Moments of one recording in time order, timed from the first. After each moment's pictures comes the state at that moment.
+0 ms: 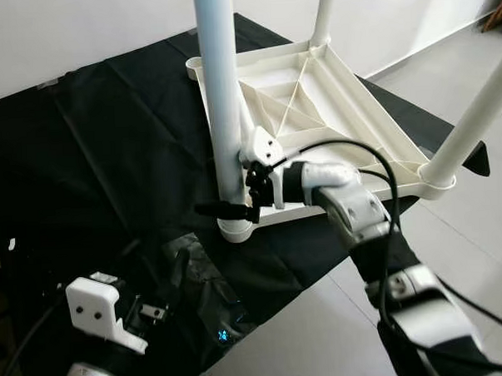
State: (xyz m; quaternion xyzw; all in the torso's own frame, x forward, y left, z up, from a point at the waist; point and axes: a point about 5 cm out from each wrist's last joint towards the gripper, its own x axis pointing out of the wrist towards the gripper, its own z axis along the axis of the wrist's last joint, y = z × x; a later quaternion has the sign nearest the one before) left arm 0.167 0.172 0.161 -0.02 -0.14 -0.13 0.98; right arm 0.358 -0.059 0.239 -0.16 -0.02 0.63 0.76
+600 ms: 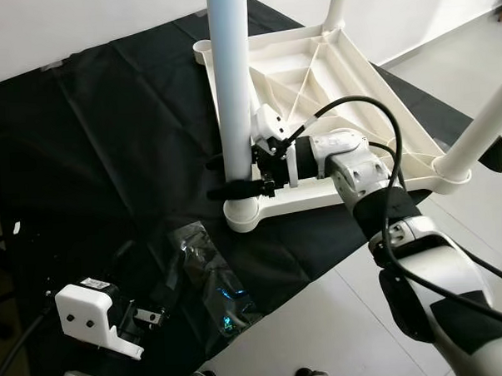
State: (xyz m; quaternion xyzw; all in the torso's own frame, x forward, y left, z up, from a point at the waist) left arm 0.162 0.171 0.167 -0.02 -0.15 -0.12 0.98; right arm 0.368 -0.072 0.256 -0.15 -0.03 0.70 0.70
